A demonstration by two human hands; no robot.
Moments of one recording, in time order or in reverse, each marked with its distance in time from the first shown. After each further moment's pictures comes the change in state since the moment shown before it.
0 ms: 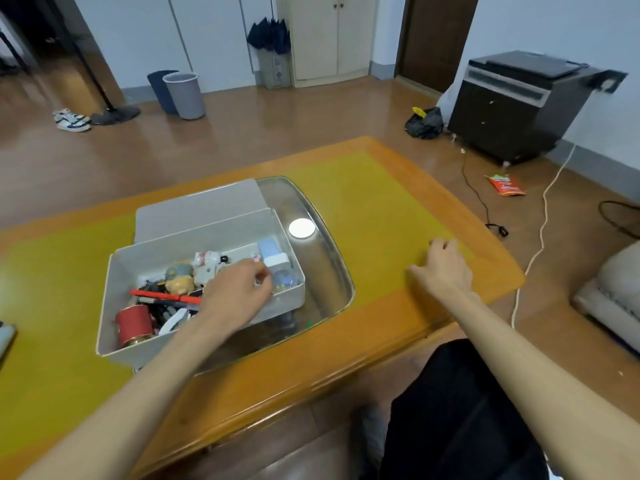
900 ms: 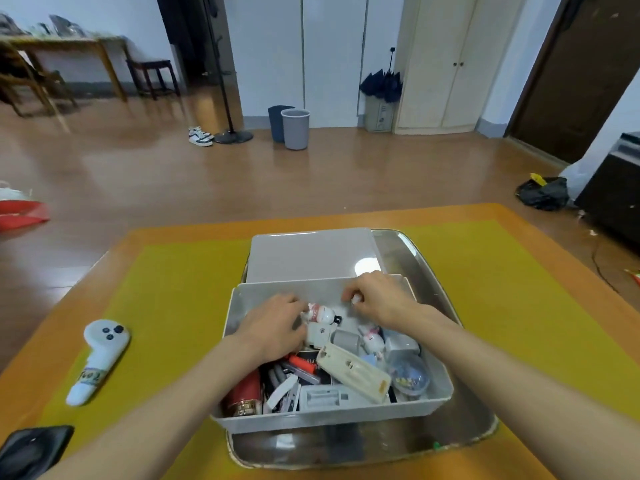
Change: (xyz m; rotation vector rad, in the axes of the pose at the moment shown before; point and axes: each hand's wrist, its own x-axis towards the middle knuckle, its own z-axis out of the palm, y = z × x) left_hand 0.045 -0.162 -0.036 0.174 -0.154 -0.050; right_hand -0.014 -0.327 0.042 -0.046 -0.312 -0.974
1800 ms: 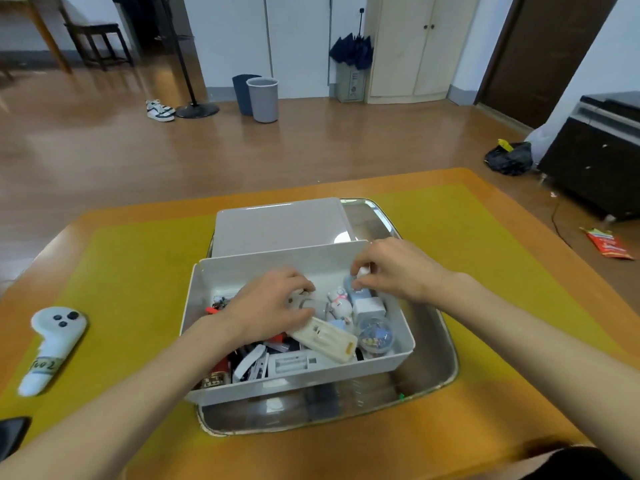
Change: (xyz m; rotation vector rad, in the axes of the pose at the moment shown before) left_hand 0.001 0.037 -0.001 -0.199 0.017 0.240; right_hand -0.058 0.045 -0.032 -0.055 0.143 -0.176
